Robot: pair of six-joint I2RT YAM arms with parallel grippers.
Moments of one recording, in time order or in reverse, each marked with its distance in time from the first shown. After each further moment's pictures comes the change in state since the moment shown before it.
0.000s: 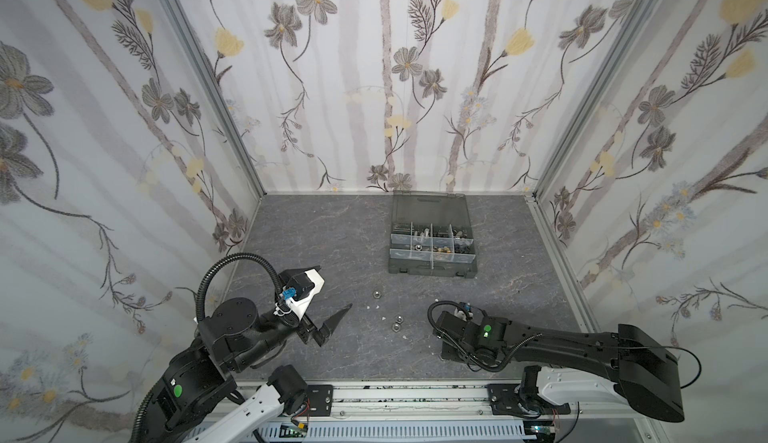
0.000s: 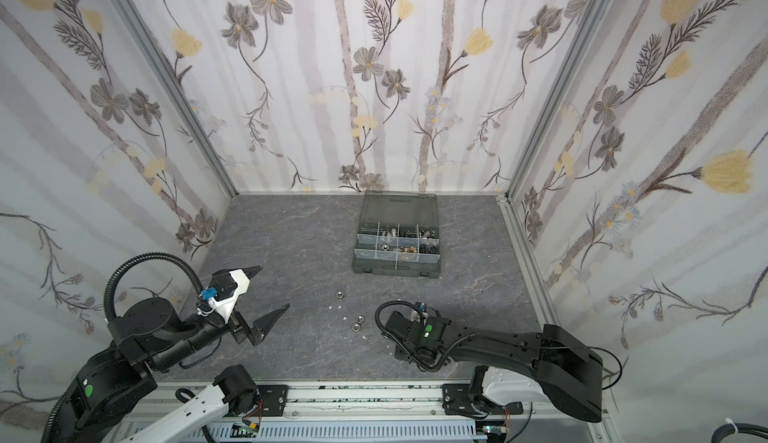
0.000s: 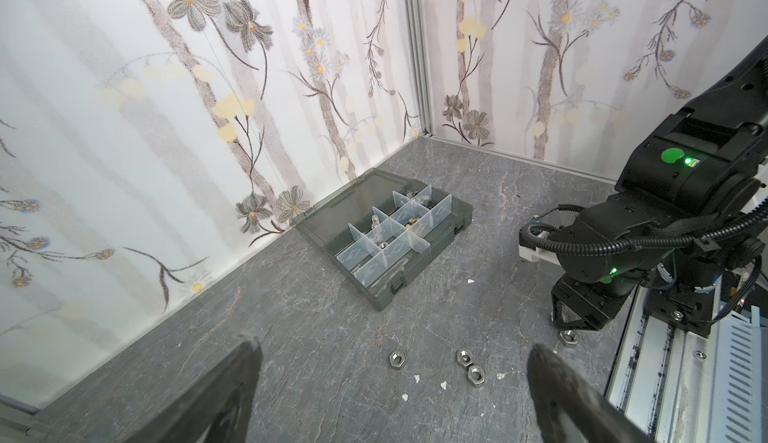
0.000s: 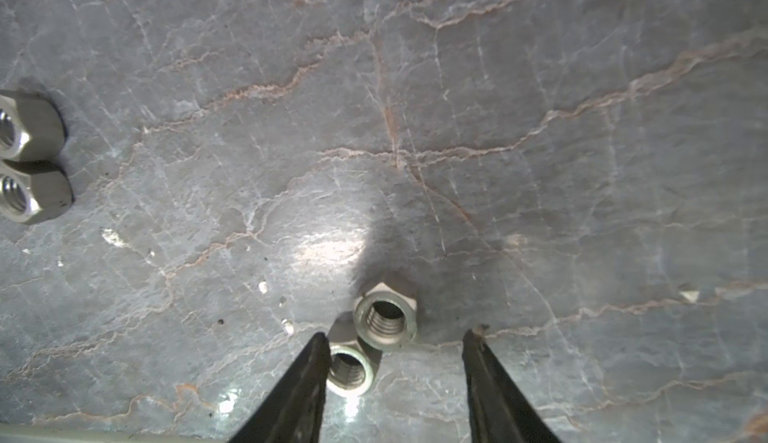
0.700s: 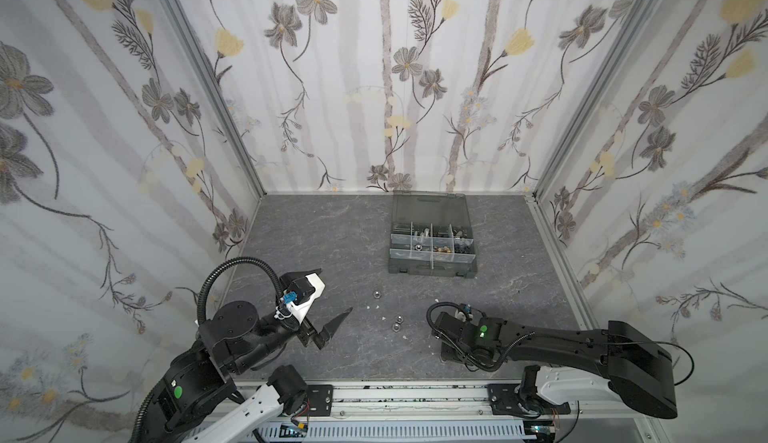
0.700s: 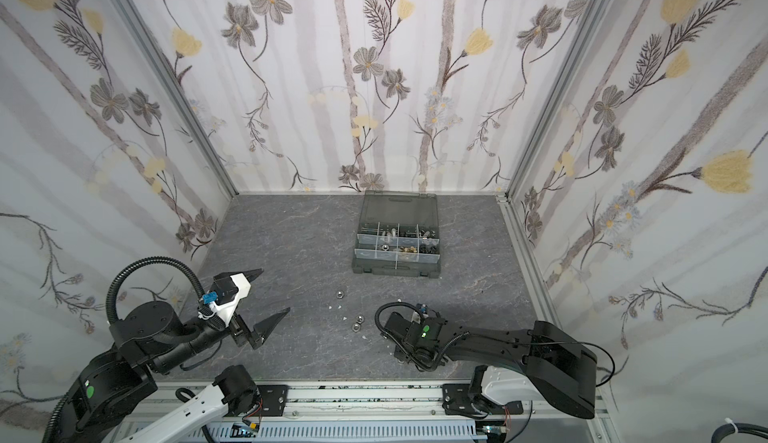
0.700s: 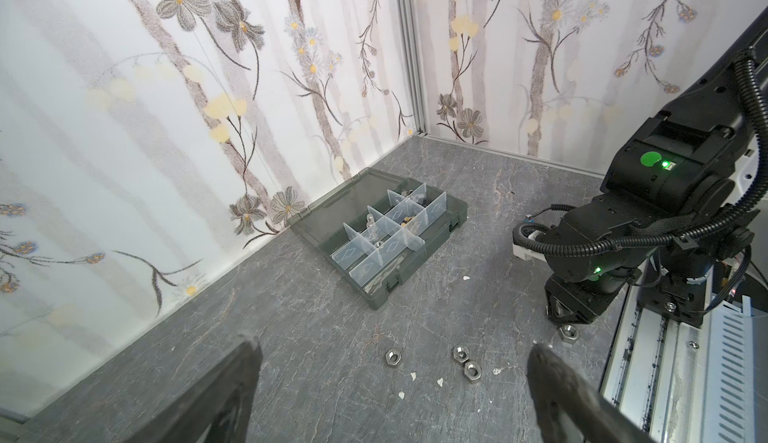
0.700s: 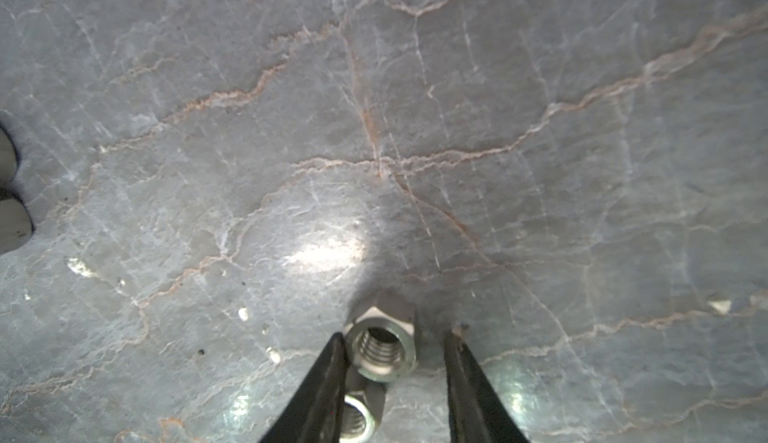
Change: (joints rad) left arm -0.023 -0.021 -0.025 0.000 -0.005 0.004; right arm -0.018 0.040 -0.016 0.041 0.003 0.037
